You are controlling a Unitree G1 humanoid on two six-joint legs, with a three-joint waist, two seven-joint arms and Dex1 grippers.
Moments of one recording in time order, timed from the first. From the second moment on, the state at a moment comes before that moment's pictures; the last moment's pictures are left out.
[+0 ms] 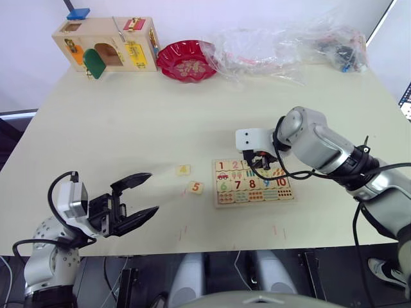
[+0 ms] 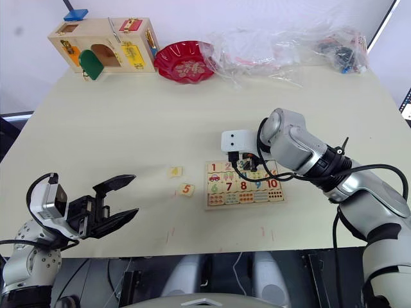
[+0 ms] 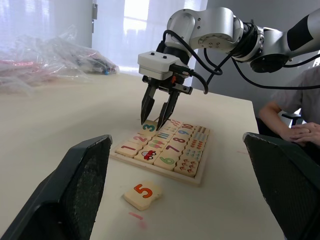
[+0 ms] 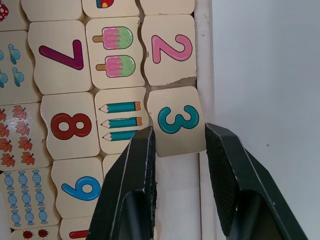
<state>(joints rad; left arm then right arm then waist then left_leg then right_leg) 0.12 0.58 0.38 -0.03 -0.79 0.04 -1.50 -1.07 -0.62 0.81 0.01 -0.15 0.85 1.26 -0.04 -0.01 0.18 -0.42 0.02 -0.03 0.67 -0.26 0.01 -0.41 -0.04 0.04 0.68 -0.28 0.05</state>
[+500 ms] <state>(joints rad) 0.12 0.58 0.38 -0.03 -0.79 0.04 -1.50 -1.07 -0.62 0.81 0.01 -0.16 0.85 1.27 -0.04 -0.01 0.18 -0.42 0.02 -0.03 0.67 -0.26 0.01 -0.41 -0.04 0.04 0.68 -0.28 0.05</state>
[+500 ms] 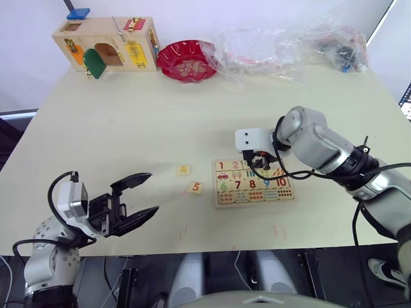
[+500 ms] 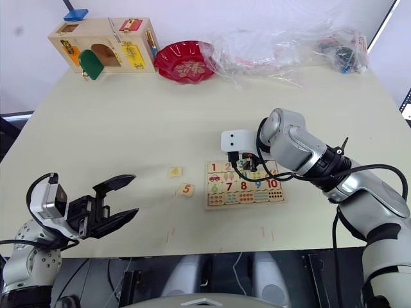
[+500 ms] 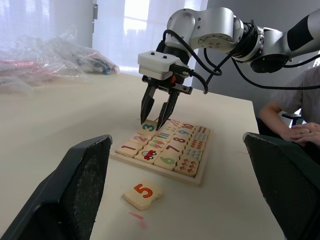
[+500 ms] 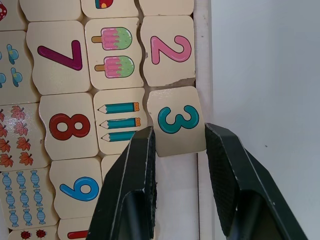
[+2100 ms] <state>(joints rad) 0.12 0.58 0.38 -0.03 -0.79 0.04 -1.48 -0.94 -0.58 0.41 0.00 0.04 0.85 1.19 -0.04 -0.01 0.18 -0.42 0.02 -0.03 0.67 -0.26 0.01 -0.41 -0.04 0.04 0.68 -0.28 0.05</state>
